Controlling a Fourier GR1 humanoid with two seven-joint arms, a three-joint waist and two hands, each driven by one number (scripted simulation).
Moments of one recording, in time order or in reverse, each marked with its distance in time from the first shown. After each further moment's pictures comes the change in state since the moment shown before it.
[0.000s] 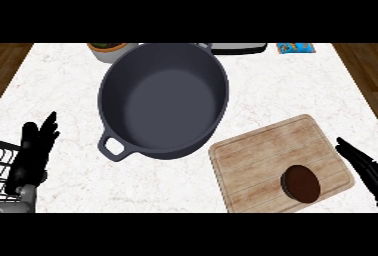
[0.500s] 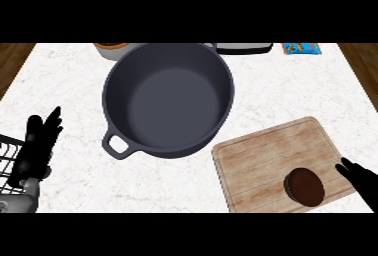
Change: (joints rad) left arm -0.043 -0.002 -0.008 0.014 -0.006 -0.015 0.021; right arm 0.112 -0.258 -0.006 -0.291 0.113 0.309 0.473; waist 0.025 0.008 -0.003
